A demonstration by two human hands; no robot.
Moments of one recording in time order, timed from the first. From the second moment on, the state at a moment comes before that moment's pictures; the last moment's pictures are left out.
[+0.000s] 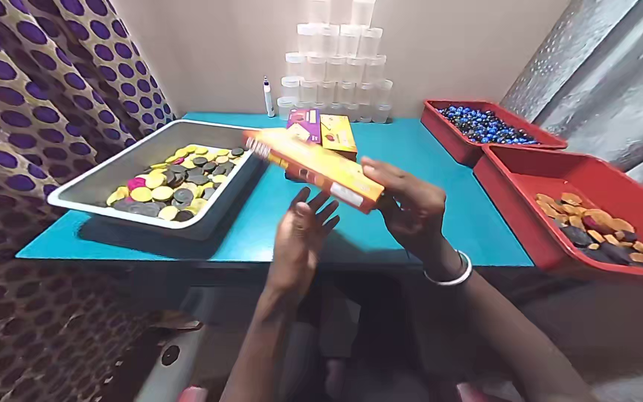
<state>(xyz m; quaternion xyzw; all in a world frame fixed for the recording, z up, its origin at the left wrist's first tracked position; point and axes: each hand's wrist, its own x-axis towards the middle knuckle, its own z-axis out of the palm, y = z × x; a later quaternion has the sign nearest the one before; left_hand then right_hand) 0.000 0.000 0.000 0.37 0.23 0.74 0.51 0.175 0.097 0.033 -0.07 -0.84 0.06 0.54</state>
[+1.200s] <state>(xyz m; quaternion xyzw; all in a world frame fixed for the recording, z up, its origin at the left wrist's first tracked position) 0.056 0.022 -0.025 0.46 0.29 0.77 0.34 0.227 0.052 0.019 -0.24 -0.86 0.24 0.39</state>
